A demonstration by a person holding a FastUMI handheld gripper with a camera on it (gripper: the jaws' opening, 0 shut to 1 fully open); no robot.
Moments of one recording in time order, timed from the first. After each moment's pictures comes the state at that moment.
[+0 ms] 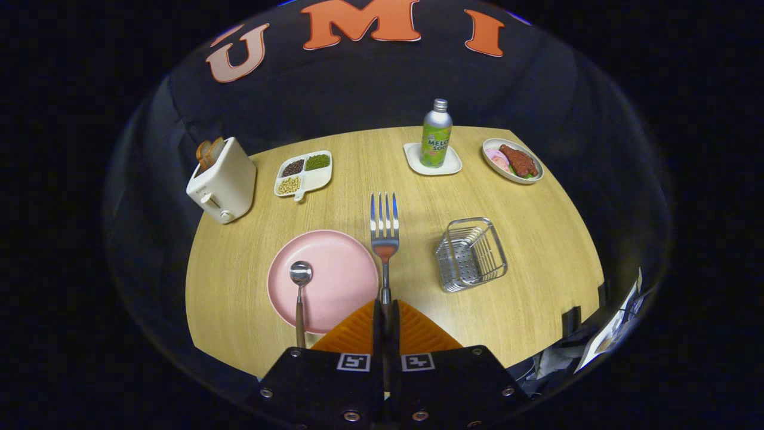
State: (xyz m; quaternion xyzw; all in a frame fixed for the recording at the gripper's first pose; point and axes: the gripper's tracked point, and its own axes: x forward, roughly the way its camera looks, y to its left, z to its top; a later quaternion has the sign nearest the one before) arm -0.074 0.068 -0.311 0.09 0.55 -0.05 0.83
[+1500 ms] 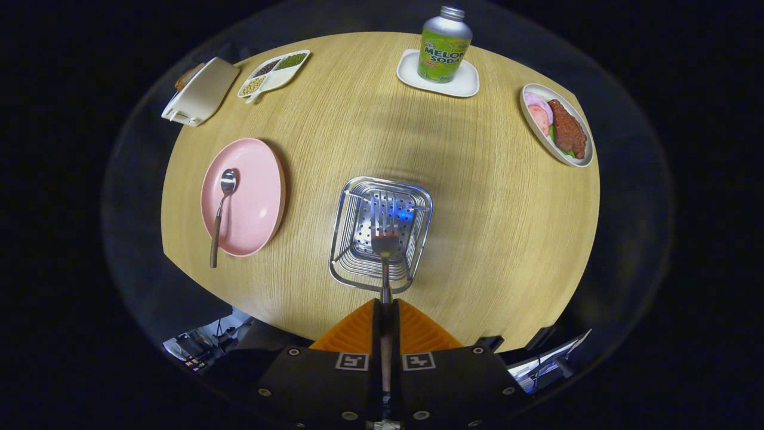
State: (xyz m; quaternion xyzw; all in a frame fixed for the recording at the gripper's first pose) arm -0.080 -0.045 -0.384 0.00 0.77 0.11 0.62
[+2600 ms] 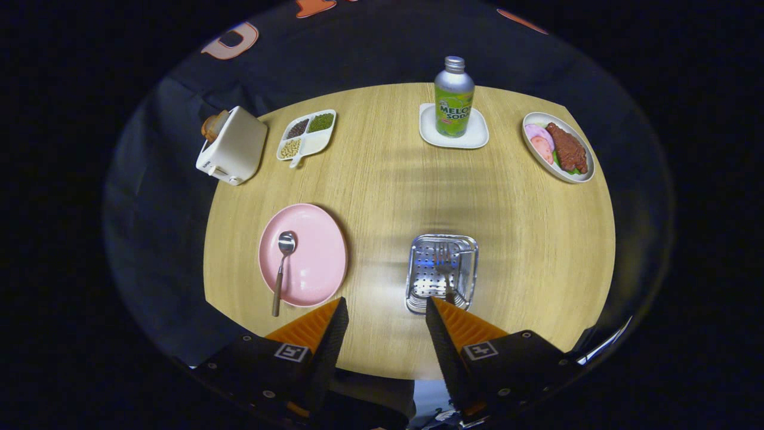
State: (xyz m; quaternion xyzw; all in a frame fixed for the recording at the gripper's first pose) arm -0.047 0.029 -0.338 0.11 0.67 0.11 0.73
